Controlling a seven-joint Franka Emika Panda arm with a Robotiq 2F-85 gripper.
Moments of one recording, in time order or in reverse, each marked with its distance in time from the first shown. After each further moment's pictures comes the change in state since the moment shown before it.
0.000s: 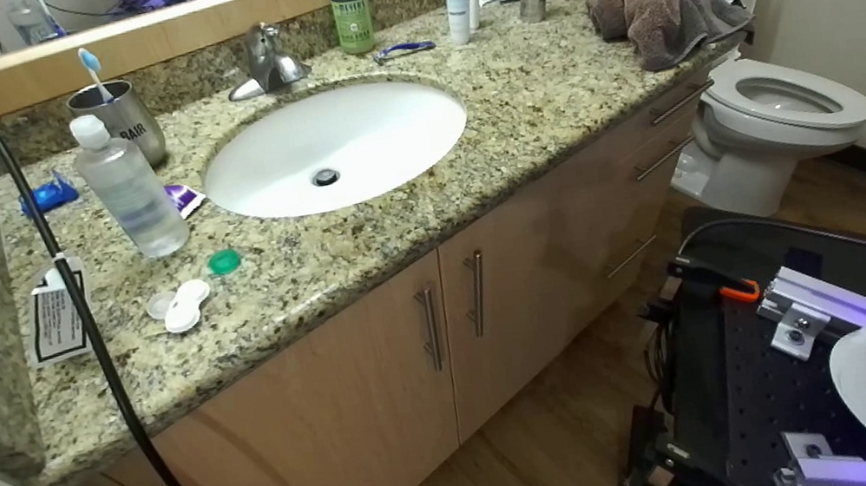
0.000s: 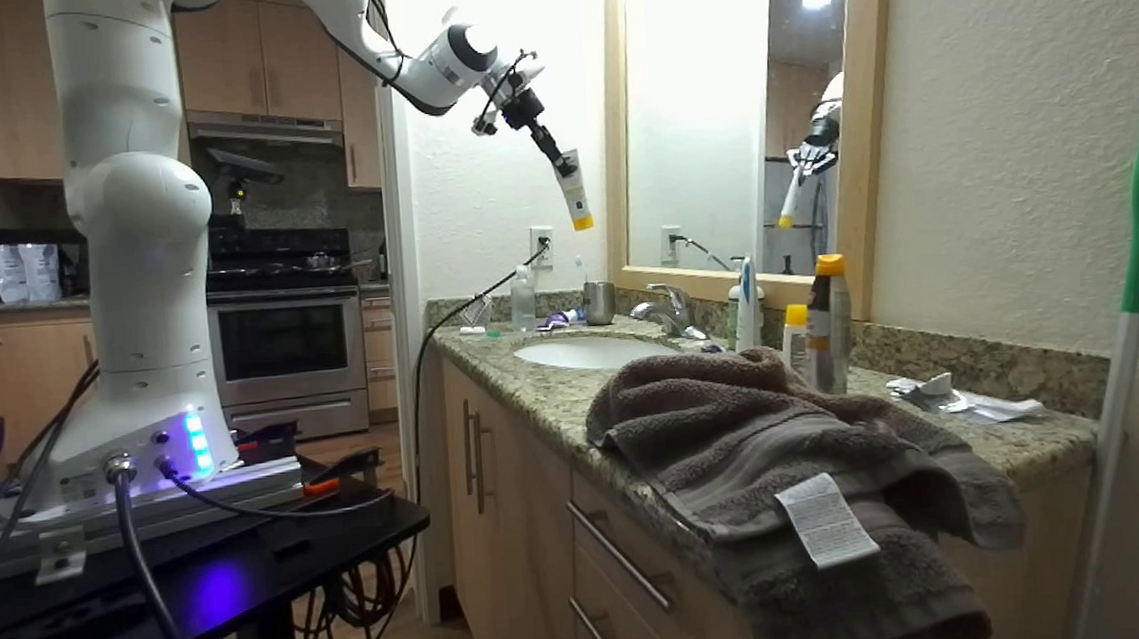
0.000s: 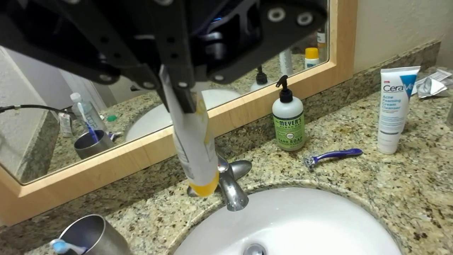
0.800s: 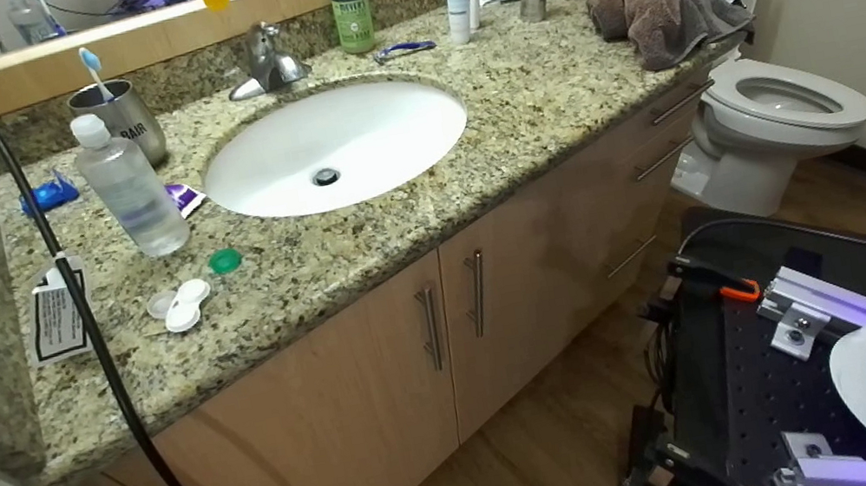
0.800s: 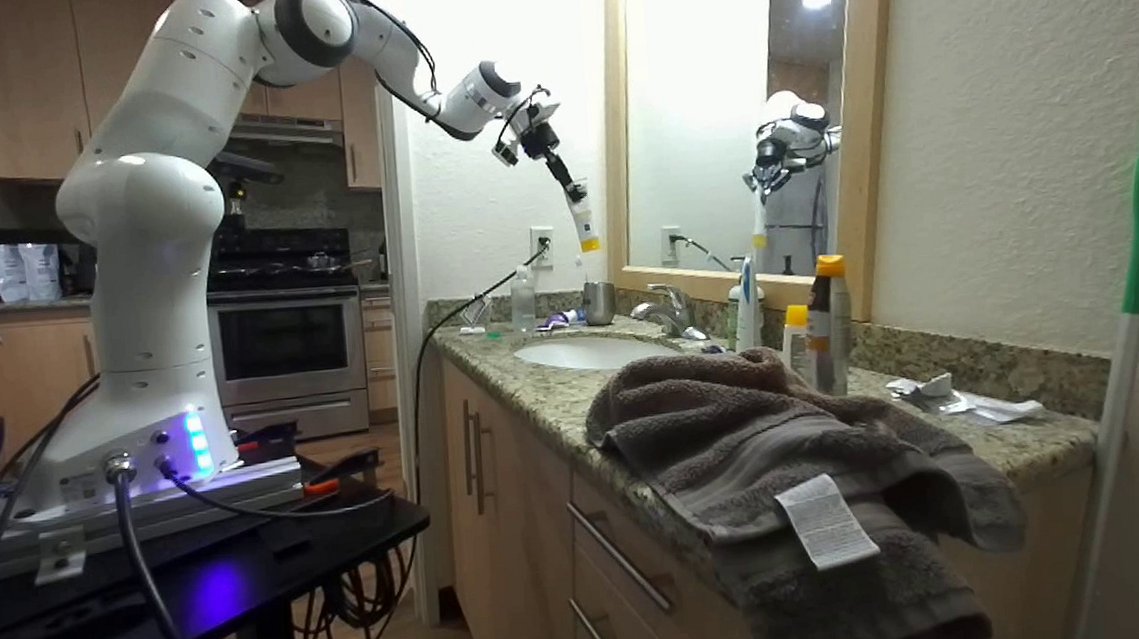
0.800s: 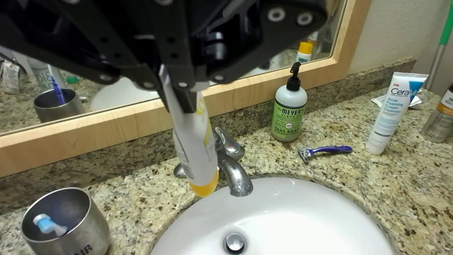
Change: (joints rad) arm 0.141 0.452 -0.021 0.597 -0.060 -0.413 0.053
